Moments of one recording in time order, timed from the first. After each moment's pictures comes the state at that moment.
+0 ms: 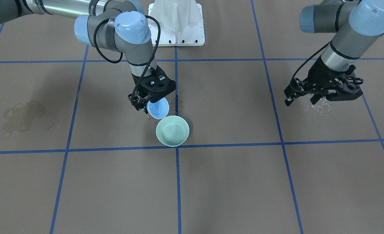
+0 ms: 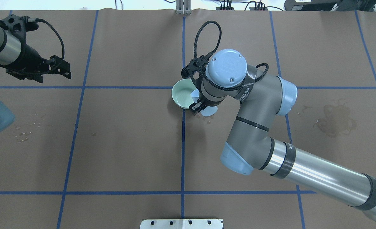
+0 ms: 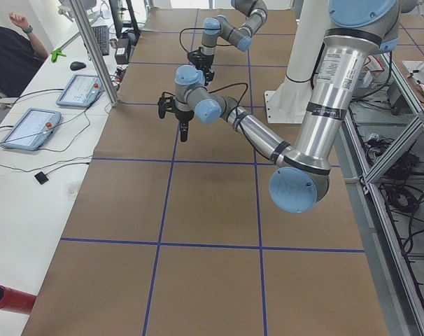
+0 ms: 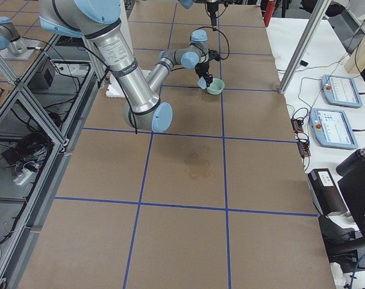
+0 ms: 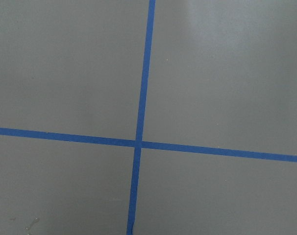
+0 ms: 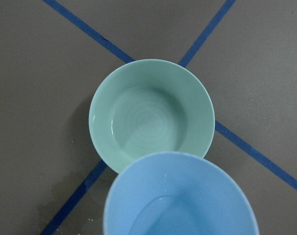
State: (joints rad) left arm -0.98 -1.84 -1.89 -1.72 -2.14 -0.99; right arm 0.57 -0.85 1.64 -1.56 1.83 0.53
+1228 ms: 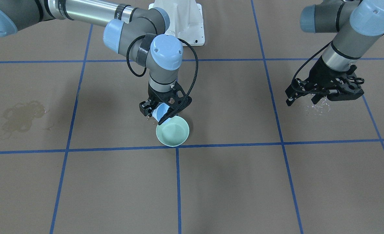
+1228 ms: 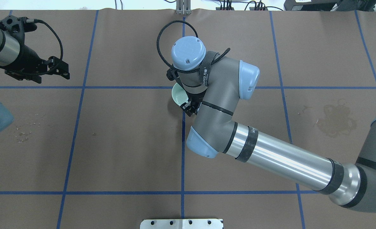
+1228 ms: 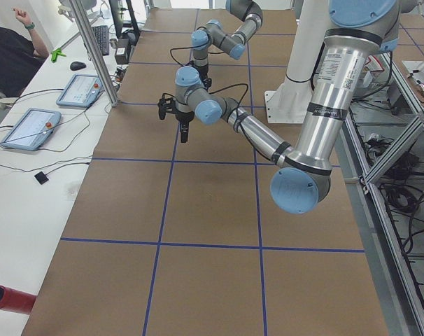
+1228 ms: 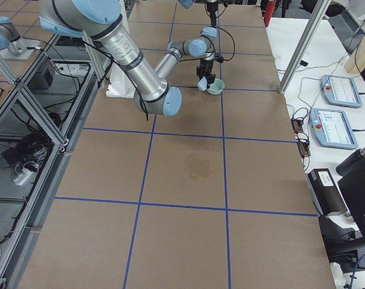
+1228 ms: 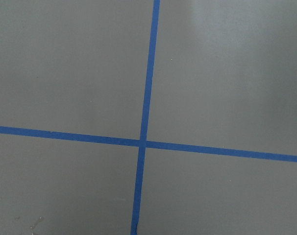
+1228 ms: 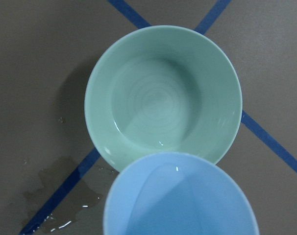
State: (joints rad) left arm -0.98 -1.83 -1.90 -1.72 -2.14 -0.99; right arm 0.57 -0.65 1.42 -1.85 1.87 0.37
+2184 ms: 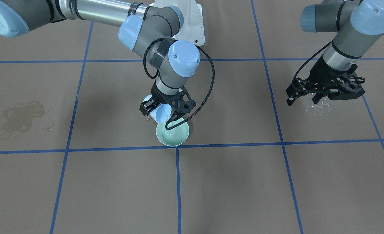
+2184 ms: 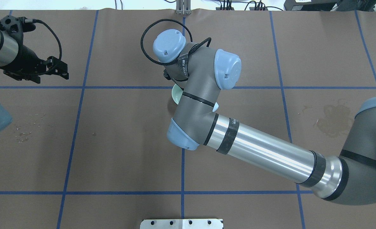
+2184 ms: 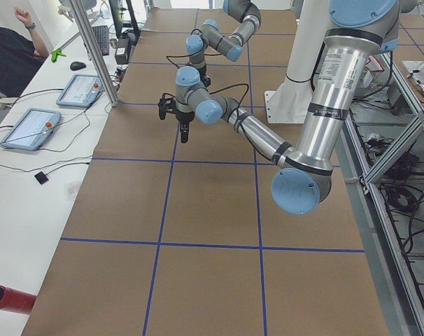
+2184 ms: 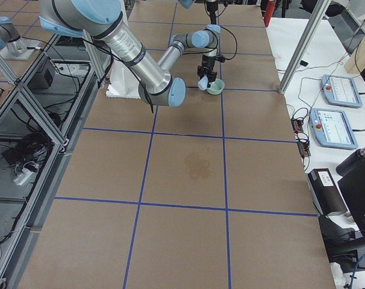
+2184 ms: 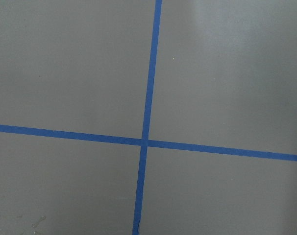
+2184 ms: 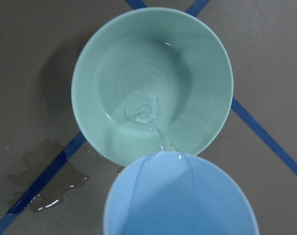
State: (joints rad) left arm -0.98 -1.83 -1.90 -1.72 -2.14 -0.99; right arm 0.57 -0.54 1.32 -2.05 1.84 0.31
